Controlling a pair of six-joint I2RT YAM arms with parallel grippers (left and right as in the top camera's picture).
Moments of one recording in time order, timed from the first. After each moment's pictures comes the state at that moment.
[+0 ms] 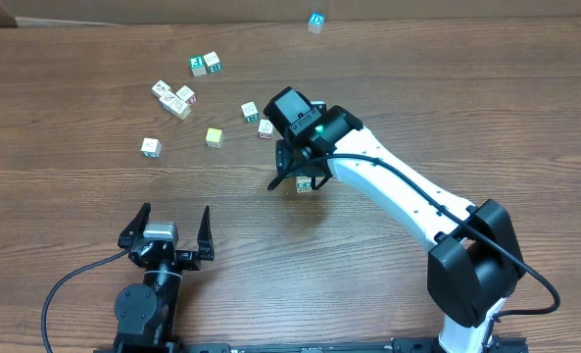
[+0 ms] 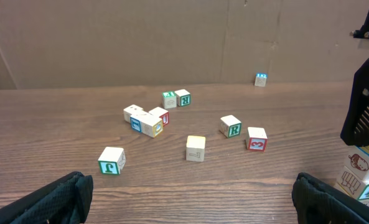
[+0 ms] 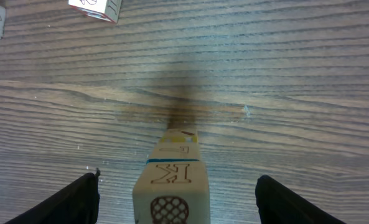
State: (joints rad) left arm -0.10 0.02 0.01 -0.08 -0.03 -0.02; right arm 0.68 1.94 1.62 -0.99 0.15 0.62
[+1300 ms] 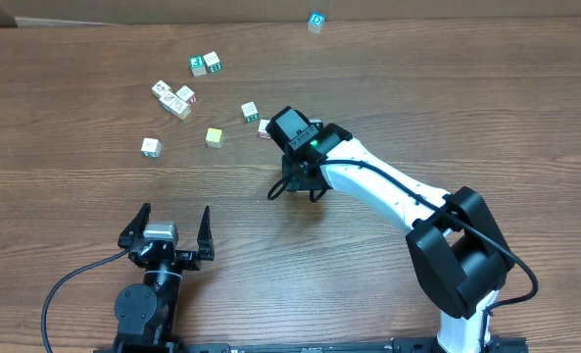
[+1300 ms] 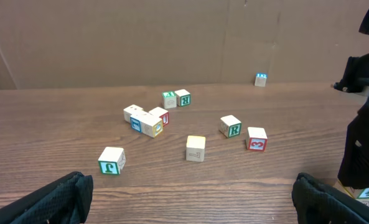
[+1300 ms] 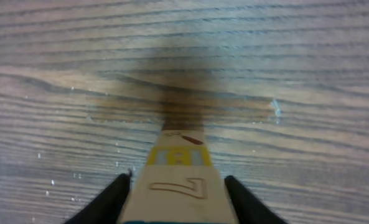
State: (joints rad) left arm -0.10 0.02 0.01 -0.08 -0.03 -0.02; right arm 0.68 1.99 1.48 -0.83 0.11 0.62
